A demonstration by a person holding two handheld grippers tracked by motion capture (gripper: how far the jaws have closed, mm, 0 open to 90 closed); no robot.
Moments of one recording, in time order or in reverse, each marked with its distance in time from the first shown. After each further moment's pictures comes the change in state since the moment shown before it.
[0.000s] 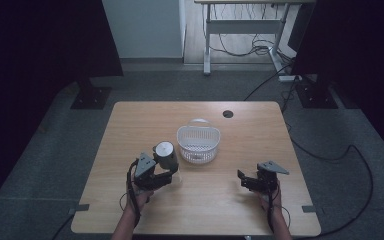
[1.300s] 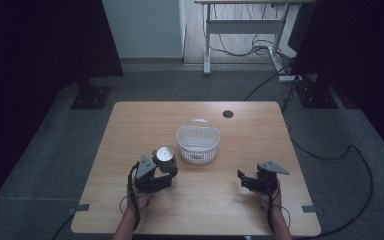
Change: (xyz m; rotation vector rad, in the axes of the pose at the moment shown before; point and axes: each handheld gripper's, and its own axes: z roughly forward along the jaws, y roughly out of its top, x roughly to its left) left arm 0.004 -0.020 0.007 0.050 0.012 -0.009; right arm 0.000 0.000 0.000 -0.008 -0.003 -0.004
